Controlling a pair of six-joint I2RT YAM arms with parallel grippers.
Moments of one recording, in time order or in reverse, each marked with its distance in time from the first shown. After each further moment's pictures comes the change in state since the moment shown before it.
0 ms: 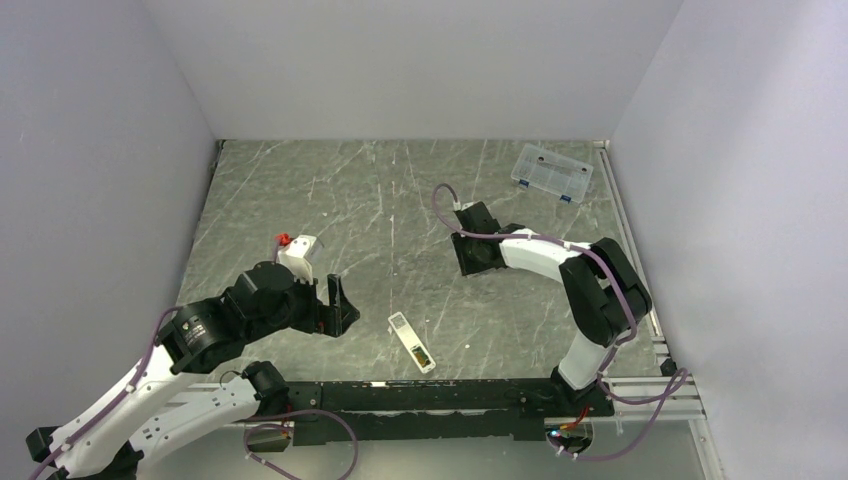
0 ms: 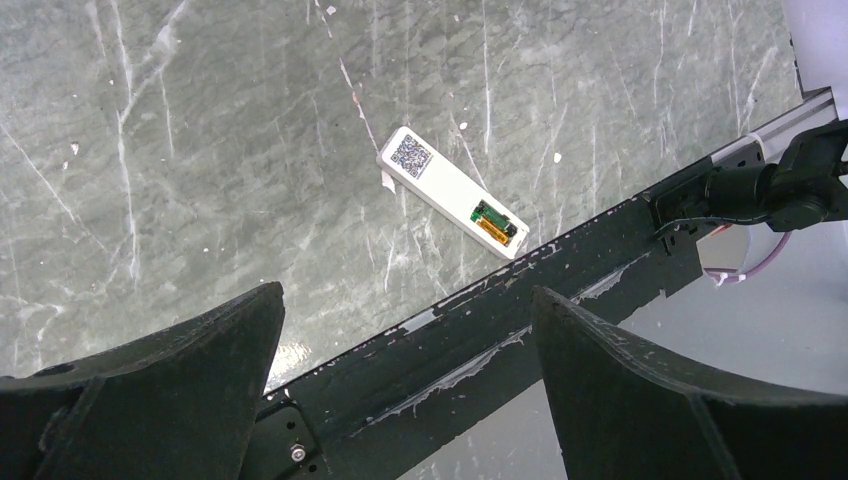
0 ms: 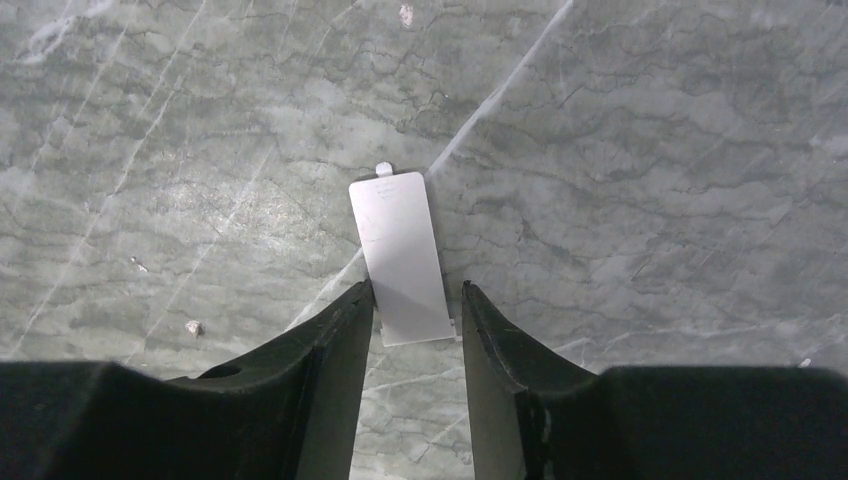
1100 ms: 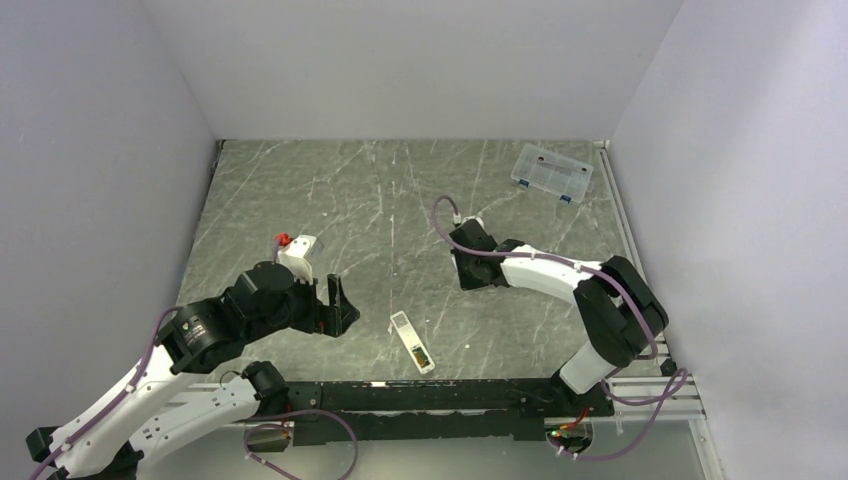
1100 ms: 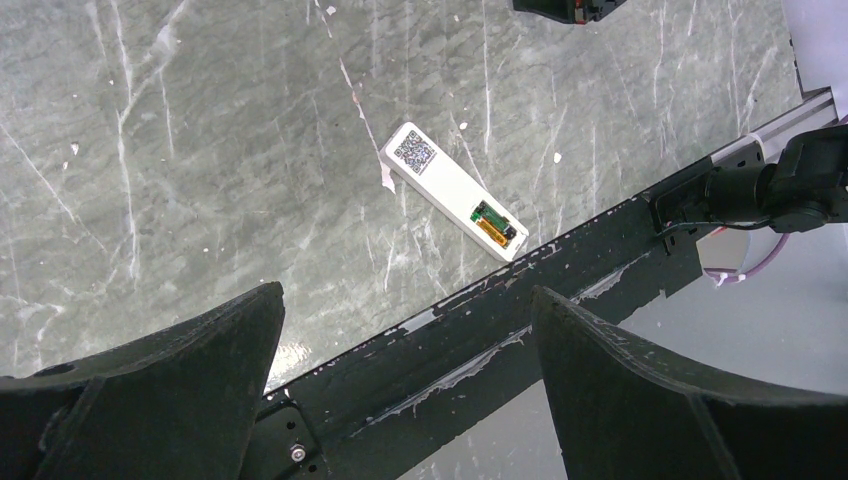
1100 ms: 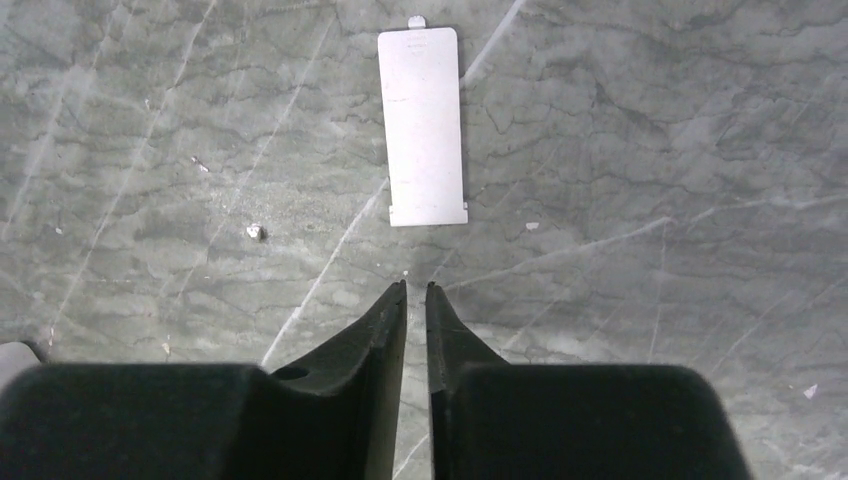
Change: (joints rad) left arm 0.000 0.000 0.000 0.000 0.000 0.000; right arm 0.116 -0.123 -0.098 -0.038 0.070 0.178
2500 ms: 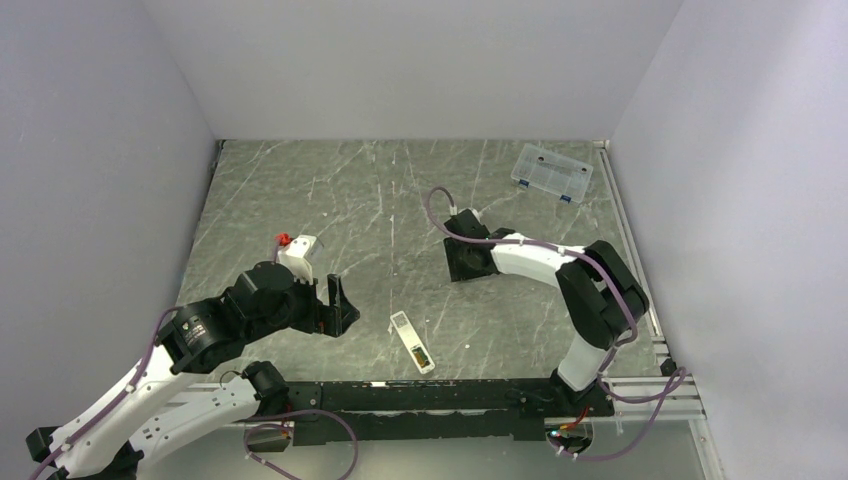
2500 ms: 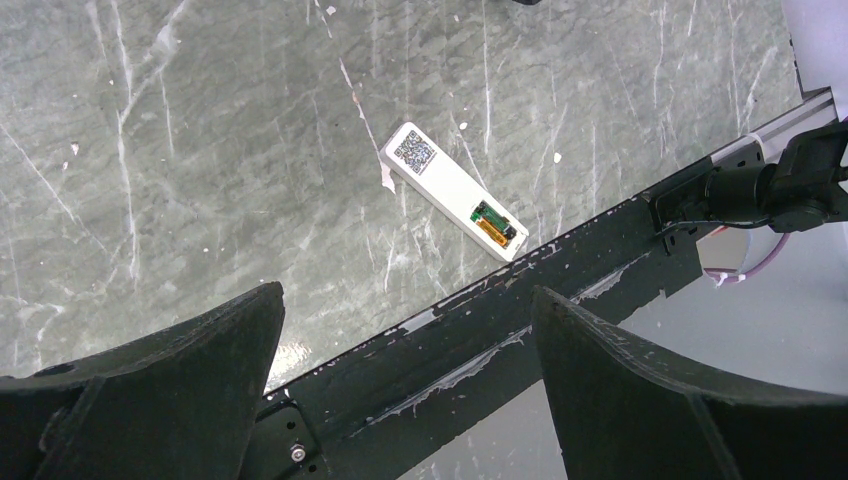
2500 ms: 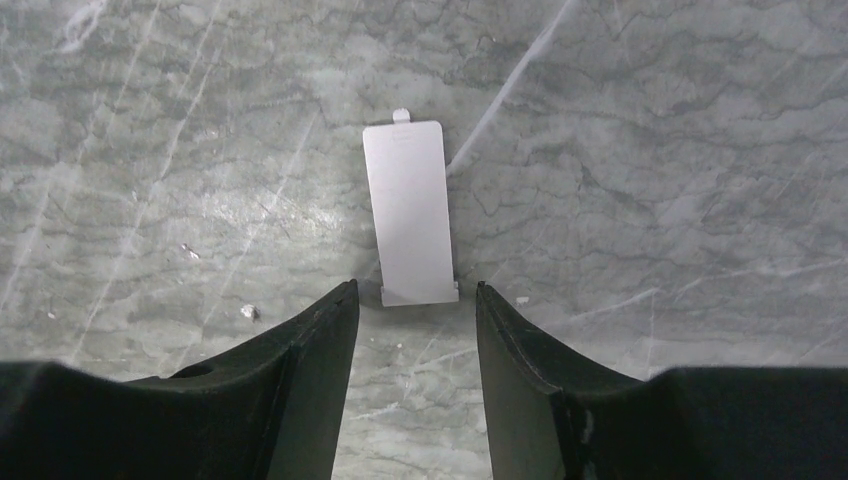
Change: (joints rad) left arm 0.000 0.000 0.000 0.000 0.000 0.000; right arm -0.031 0.127 0.114 -0.016 0.009 -0.006
